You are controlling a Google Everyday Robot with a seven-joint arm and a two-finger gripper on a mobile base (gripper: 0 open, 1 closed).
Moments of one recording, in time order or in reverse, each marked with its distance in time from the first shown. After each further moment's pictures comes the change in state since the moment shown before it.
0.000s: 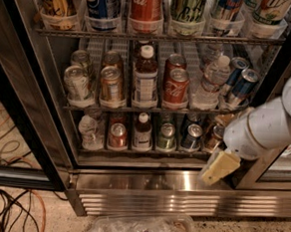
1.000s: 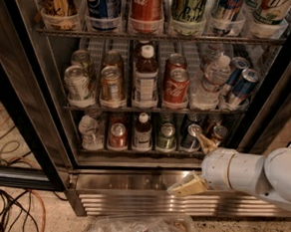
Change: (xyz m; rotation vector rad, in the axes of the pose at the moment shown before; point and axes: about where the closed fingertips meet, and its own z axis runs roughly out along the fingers) arm -0.004 0.023 0.090 0.127 -0.404 0.062
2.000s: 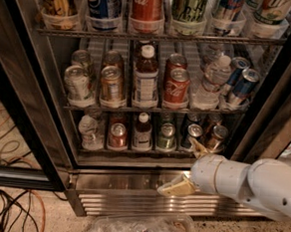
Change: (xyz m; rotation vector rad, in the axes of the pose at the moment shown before) arm 0.012 0.006 0.031 0.038 -0.041 0.035
